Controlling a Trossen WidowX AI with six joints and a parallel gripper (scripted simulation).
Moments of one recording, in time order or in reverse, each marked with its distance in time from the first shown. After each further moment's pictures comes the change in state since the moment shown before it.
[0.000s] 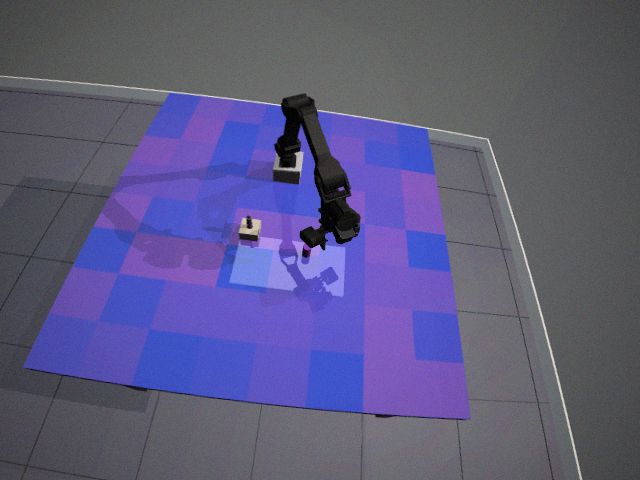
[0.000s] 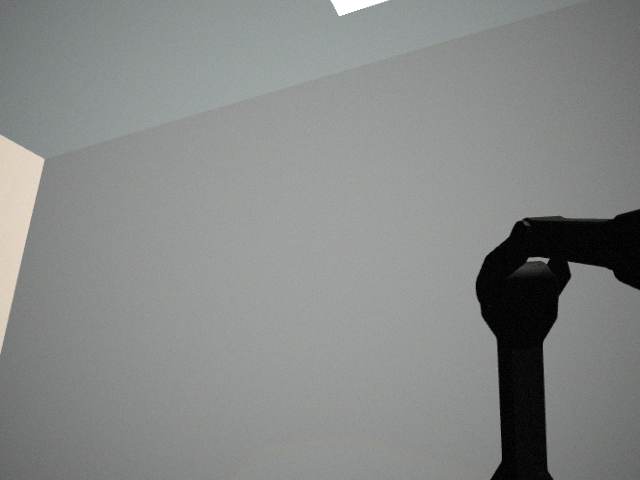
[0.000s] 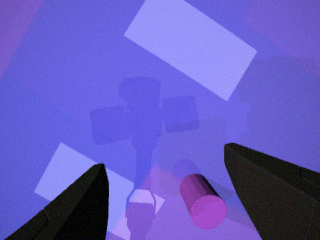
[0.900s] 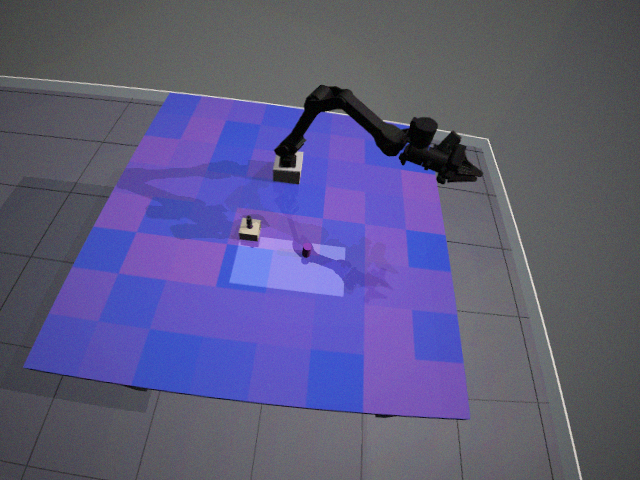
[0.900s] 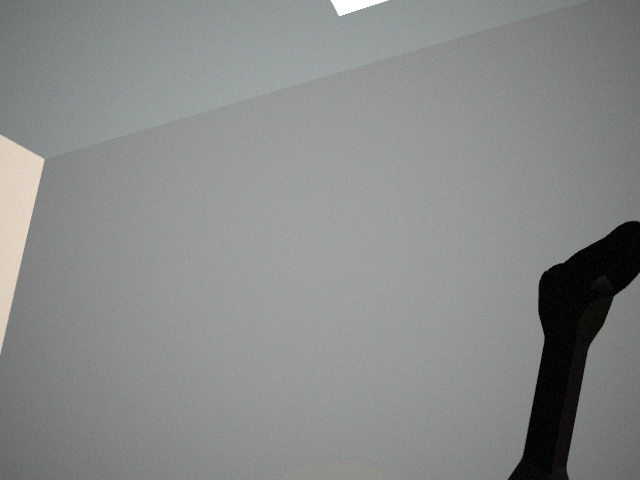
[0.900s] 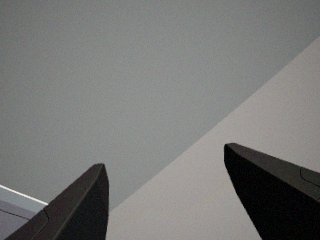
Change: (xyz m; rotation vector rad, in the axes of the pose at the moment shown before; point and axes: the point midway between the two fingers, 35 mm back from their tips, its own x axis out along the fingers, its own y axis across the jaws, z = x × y) arm -0.218 0.319 0.190 -1.090 -1.502 -0.244
